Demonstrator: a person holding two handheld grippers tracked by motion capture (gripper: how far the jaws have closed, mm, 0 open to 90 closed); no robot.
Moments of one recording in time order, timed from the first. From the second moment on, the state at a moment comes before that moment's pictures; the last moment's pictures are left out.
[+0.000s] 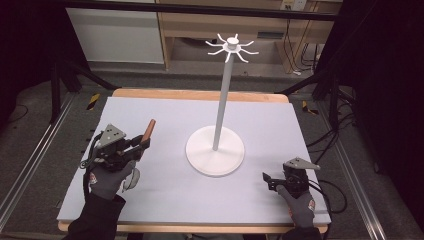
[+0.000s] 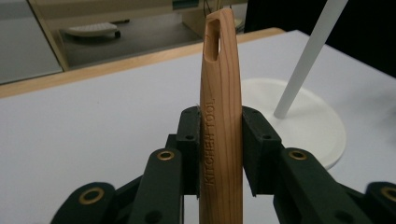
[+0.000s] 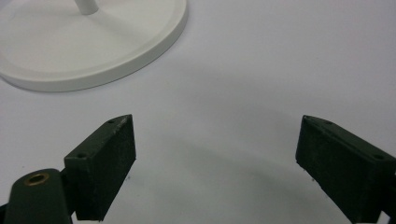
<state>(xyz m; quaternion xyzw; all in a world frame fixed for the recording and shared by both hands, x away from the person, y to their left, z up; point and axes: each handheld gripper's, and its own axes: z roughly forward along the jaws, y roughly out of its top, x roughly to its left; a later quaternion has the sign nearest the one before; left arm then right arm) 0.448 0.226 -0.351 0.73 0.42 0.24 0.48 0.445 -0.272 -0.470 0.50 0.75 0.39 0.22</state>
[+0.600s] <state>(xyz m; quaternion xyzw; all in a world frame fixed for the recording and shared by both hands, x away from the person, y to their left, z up) 0.448 0.206 -0.311 0.71 0.40 0.25 0.53 0.445 -0.272 -0.470 0.49 0.75 0.38 0.22</state>
